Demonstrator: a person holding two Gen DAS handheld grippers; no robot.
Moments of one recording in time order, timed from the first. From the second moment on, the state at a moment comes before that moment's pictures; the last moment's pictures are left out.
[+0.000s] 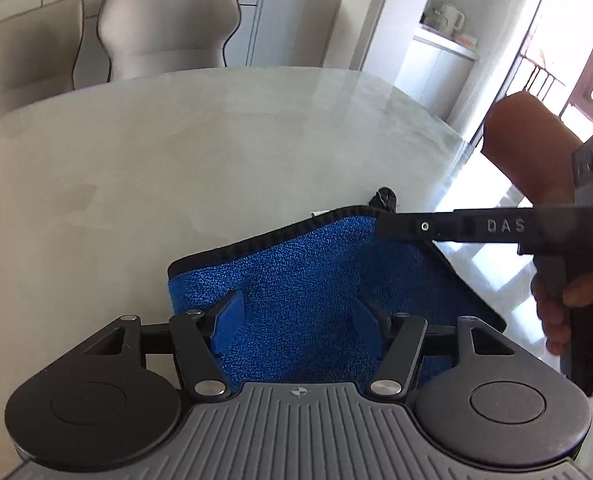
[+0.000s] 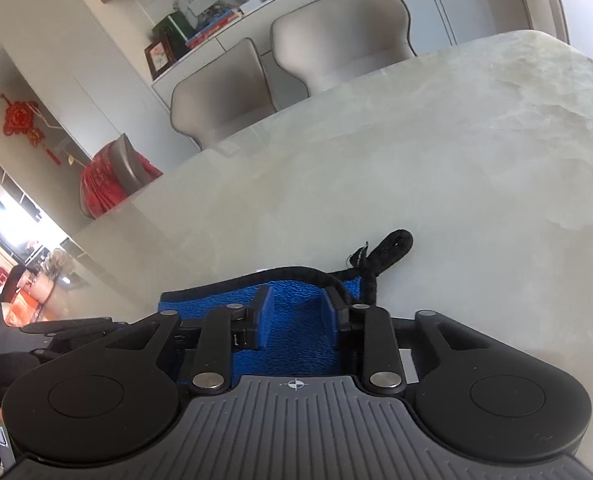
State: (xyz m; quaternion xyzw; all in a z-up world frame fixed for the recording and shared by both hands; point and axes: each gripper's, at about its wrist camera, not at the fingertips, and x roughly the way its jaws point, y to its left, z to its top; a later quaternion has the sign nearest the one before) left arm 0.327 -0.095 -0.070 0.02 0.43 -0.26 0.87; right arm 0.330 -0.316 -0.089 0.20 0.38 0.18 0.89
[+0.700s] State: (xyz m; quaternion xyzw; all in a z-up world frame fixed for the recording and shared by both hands) left arm 0.264 -0.084 -0.063 0.01 0.46 -0.25 0.85; right arm 0.250 -0.315 -0.082 0.16 0.42 0.18 0.87
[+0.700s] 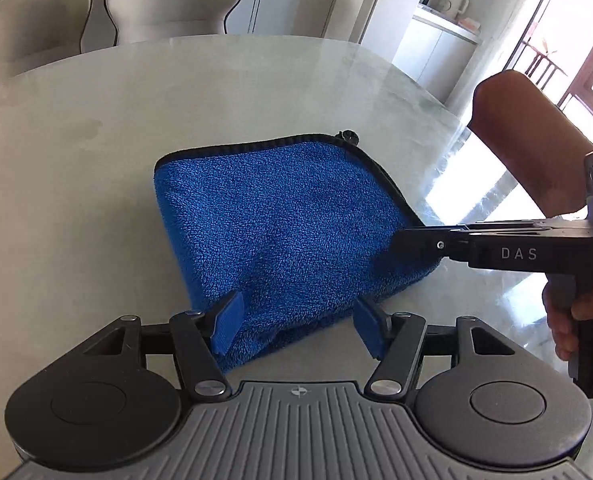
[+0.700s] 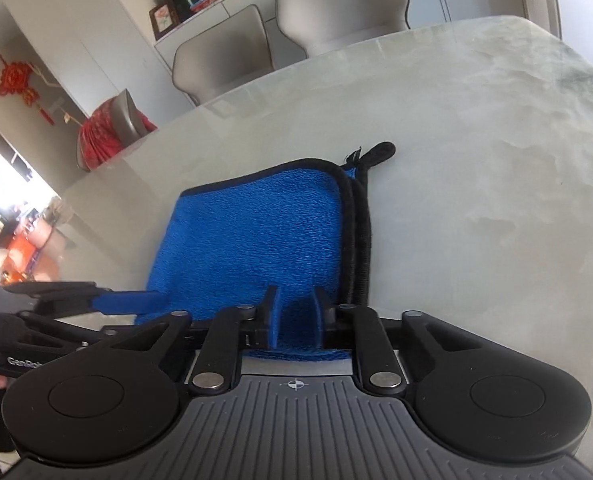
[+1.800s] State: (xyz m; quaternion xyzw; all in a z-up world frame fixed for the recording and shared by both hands) left arm 0.152 -0.068 0.044 0.01 0.39 -0.10 0.92; right arm 0.130 -0.279 0.029 0.03 0.35 0.06 0.93
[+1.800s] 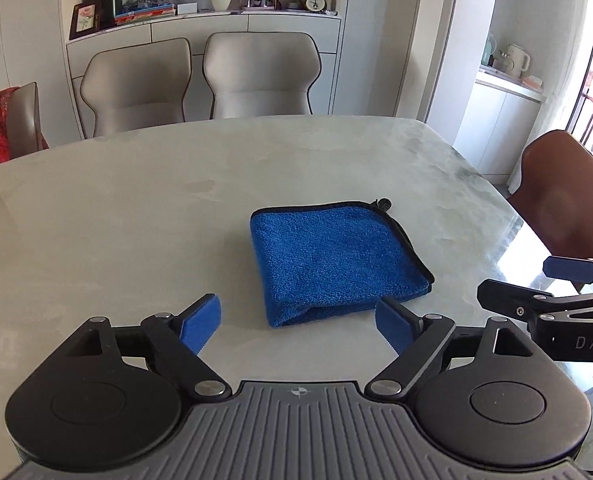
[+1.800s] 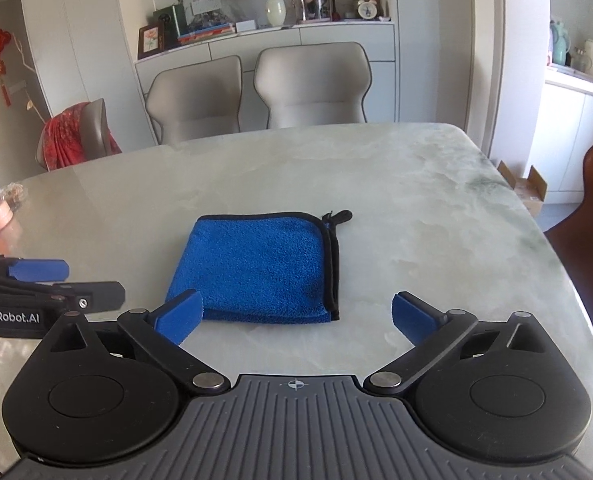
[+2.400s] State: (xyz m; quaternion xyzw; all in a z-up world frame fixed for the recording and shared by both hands) left arm 0.108 -0.064 0.051 0.00 0.38 -0.03 0.93; right arm 0.085 -0.277 0.045 0.02 0.34 0.06 0.94
